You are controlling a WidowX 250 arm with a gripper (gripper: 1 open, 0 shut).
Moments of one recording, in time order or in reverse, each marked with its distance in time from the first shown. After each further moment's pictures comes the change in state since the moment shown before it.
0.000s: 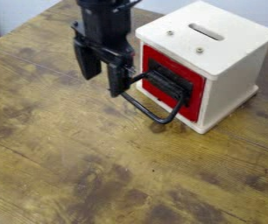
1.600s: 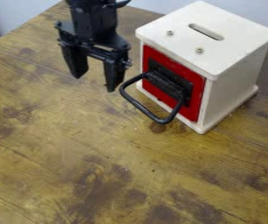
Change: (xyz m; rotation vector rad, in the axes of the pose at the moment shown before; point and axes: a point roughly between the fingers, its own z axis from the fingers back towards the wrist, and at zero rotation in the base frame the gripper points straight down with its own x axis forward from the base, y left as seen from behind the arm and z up) arm 0.007 -0.003 -0.012 0.031 -0.016 0.195
